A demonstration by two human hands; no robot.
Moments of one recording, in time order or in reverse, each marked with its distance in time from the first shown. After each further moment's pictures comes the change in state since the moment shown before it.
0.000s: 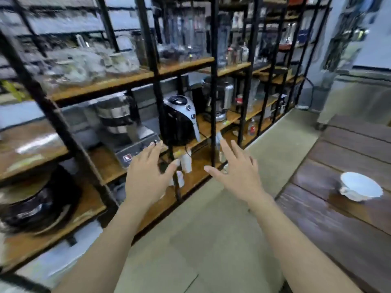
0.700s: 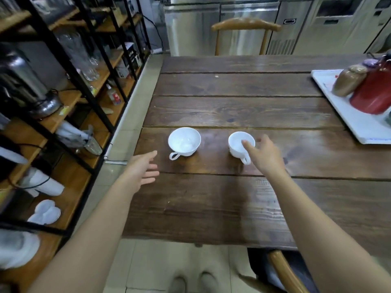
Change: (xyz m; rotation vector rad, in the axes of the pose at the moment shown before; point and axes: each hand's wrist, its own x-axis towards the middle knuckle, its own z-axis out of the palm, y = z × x) left_hand 0.025 0.362 0.312 -0.627 -1.071 -0.512; right_hand -0.148 0.440 -0.133 0.232 0.339 1.234
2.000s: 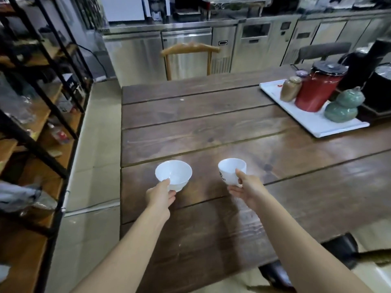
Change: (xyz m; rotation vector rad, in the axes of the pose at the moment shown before) left_hand 0.032 0.025 0.038 -0.298 -0.131 0.003; right_hand -0.022 -0.022 0.054 0.989 -0.003 0.507
